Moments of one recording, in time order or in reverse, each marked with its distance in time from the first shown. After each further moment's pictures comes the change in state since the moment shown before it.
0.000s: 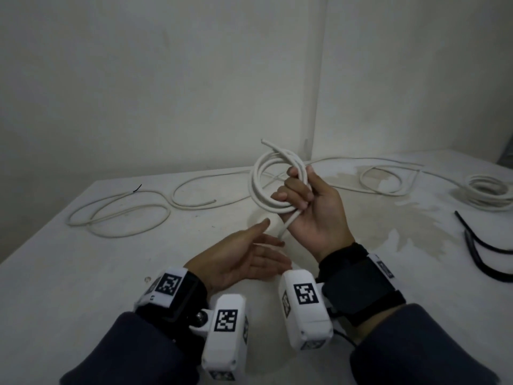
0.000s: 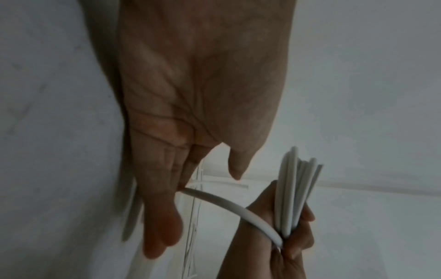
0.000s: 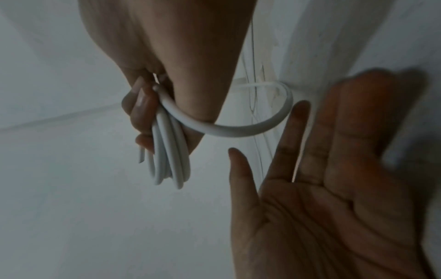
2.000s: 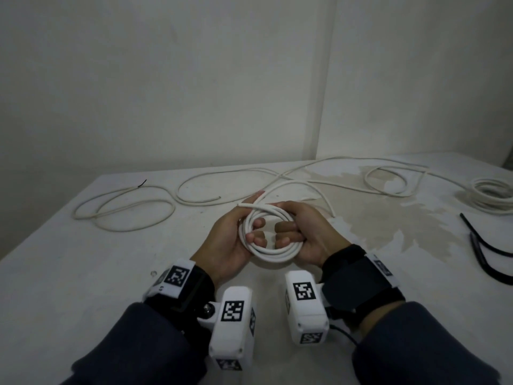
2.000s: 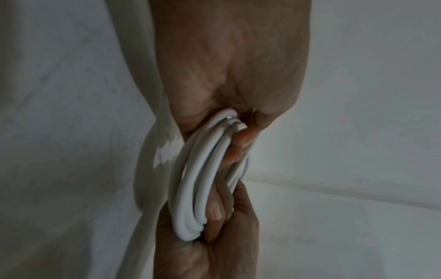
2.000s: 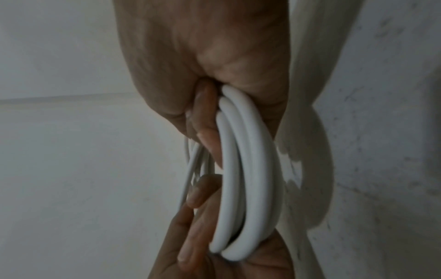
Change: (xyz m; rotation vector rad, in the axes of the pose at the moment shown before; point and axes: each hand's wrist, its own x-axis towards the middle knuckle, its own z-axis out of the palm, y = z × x) left_hand 0.011 0.002 -0.010 -0.599 0.040 0.328; right_hand -0.002 0.014 -0.017 -0.502 0.425 0.382
